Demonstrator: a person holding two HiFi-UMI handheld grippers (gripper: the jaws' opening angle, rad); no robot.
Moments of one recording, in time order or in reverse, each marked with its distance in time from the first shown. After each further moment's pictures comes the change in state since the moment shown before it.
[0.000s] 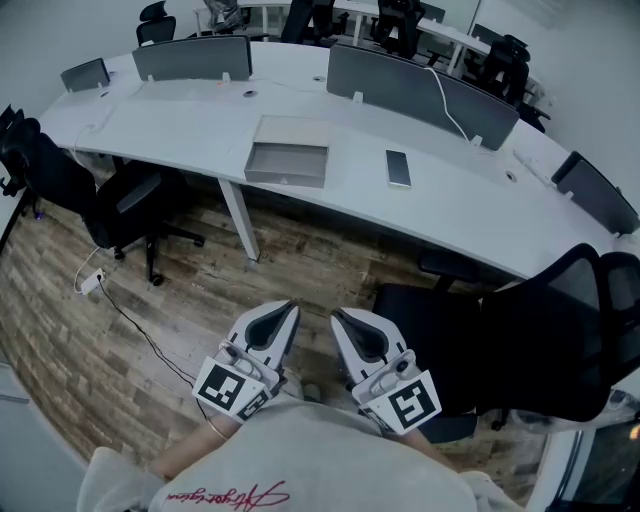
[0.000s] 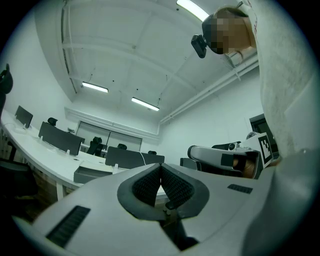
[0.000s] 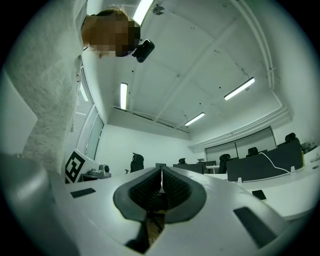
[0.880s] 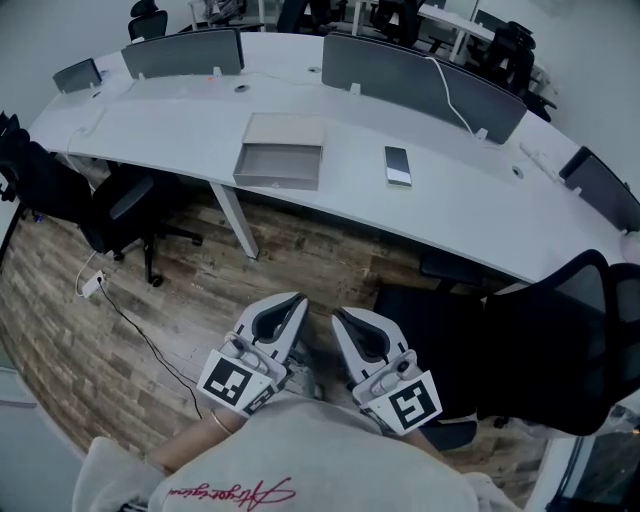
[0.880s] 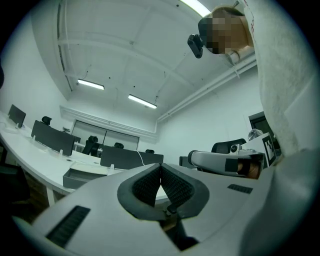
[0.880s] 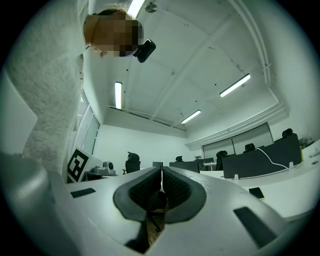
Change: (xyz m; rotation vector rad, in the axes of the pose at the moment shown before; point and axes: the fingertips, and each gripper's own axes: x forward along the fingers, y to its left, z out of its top) left arm 0.059 0.014 -0.005 0.017 0.032 -0.045; right arm 0.016 -0.047 -0.012 0.032 0.015 -0.028
